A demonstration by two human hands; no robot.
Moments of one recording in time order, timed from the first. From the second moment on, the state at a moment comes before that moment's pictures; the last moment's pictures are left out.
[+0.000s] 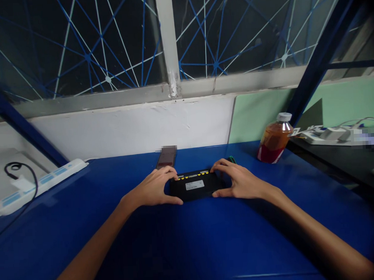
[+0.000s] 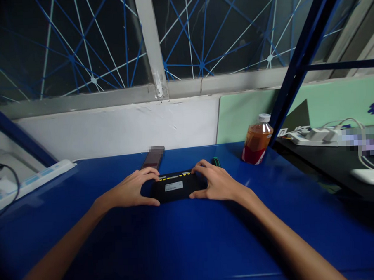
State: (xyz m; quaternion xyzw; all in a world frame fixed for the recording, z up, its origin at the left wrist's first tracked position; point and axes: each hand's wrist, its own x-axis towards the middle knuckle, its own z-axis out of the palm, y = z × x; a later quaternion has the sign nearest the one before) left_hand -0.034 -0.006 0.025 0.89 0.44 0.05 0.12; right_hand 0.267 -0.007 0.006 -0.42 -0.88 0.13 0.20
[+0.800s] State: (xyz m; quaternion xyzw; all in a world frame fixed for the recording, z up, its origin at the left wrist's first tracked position) left_hand -0.036 -0.007 0.029 0.90 0.42 0.02 0.13; right_hand 0.267 -0.007 0.003 -0.42 -0.87 0.16 0.19
